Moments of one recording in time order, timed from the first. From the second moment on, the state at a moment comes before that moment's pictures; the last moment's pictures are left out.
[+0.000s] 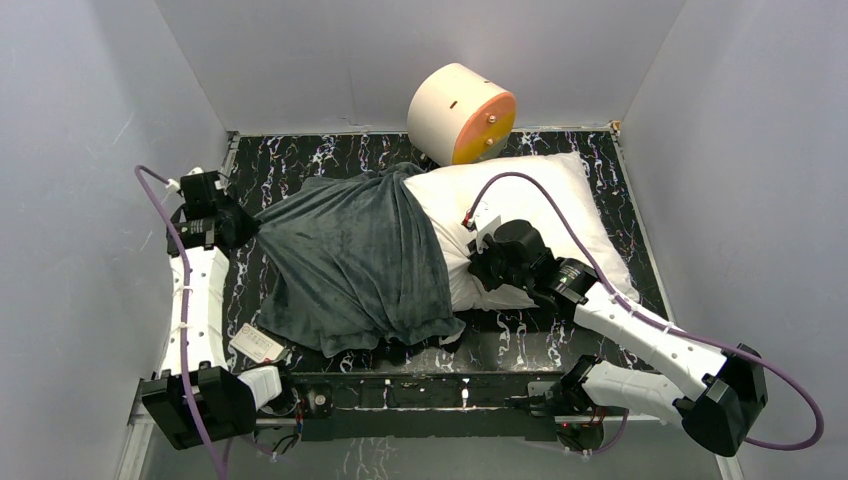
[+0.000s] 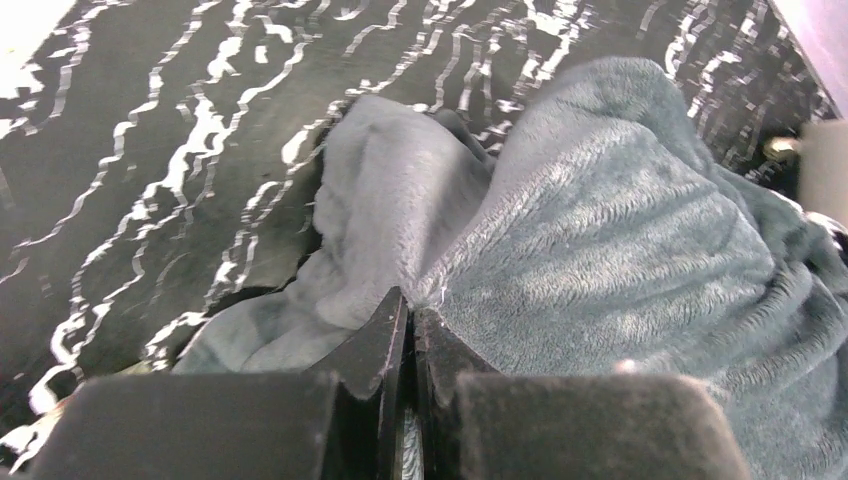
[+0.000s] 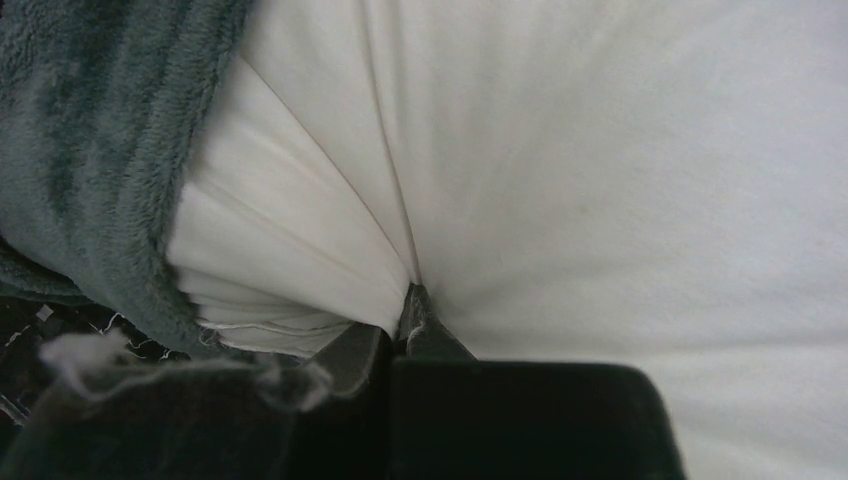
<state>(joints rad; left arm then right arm) 0.20 1.14 1.12 -0.76 -0.04 -0.54 0.81 1.03 0.82 -0.43 0.05 0.04</state>
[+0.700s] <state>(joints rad) 0.30 1.15 0.97 -0.68 0.23 -0.47 0.80 0.92 1.04 -0.44 -0.04 0.08</state>
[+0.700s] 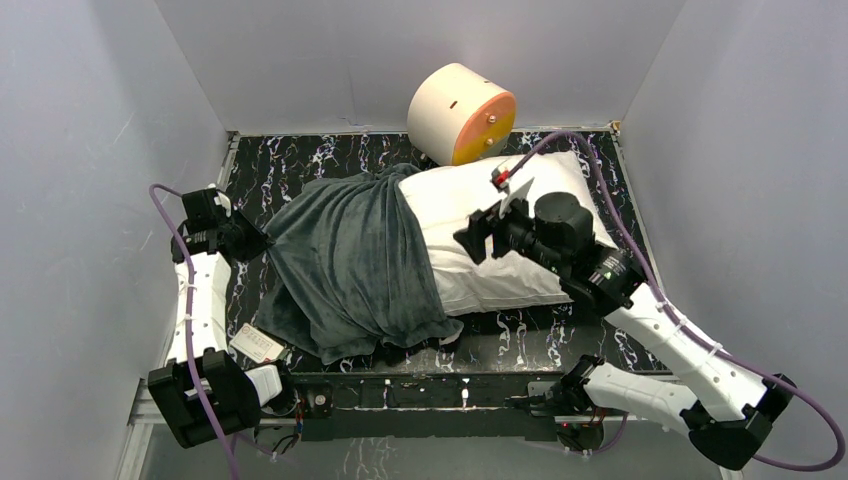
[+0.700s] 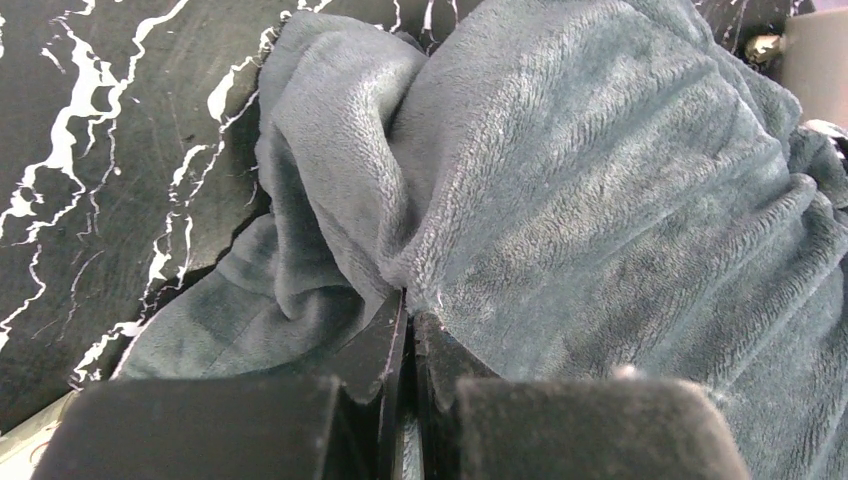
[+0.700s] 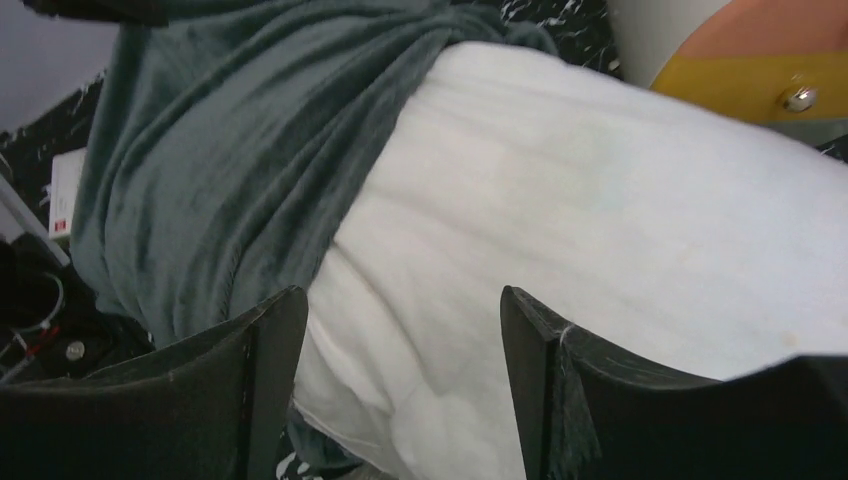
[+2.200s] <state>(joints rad) 0.31 1.25 1.11 -0.50 0.42 -0.43 0.30 1.11 0.77 -0.14 0.18 0.51</state>
